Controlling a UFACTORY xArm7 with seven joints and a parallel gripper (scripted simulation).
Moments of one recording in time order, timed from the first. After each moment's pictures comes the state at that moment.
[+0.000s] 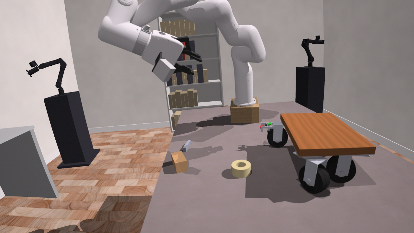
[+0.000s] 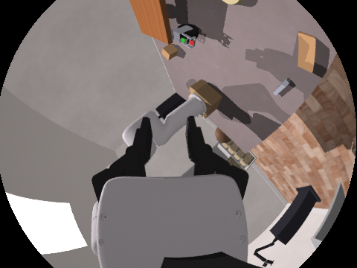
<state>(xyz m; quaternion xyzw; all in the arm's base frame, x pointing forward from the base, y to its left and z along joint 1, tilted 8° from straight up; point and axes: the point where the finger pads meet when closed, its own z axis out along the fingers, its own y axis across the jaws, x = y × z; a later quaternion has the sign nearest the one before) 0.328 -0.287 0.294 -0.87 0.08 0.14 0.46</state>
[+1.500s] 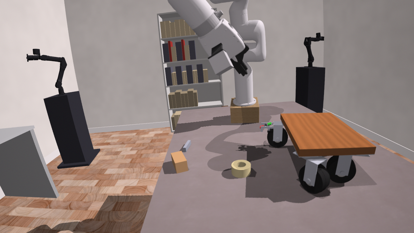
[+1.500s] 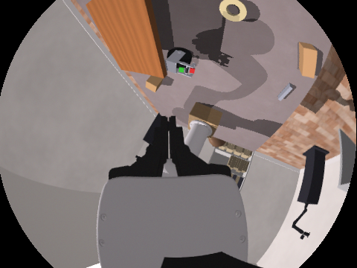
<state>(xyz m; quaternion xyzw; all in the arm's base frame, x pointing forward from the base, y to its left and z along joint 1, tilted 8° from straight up) 0.389 -0.148 0.271 -0.94 0.16 0.11 0.29</state>
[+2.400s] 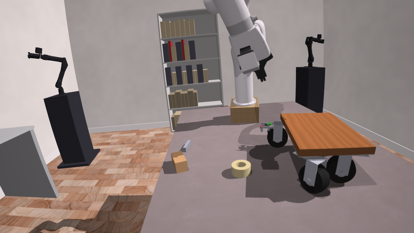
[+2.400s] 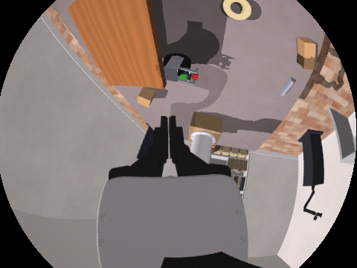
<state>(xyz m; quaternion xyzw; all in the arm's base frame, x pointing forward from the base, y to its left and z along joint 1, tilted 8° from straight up) 0.384 -0.081 0.243 -0.96 0.19 0.08 0.19</state>
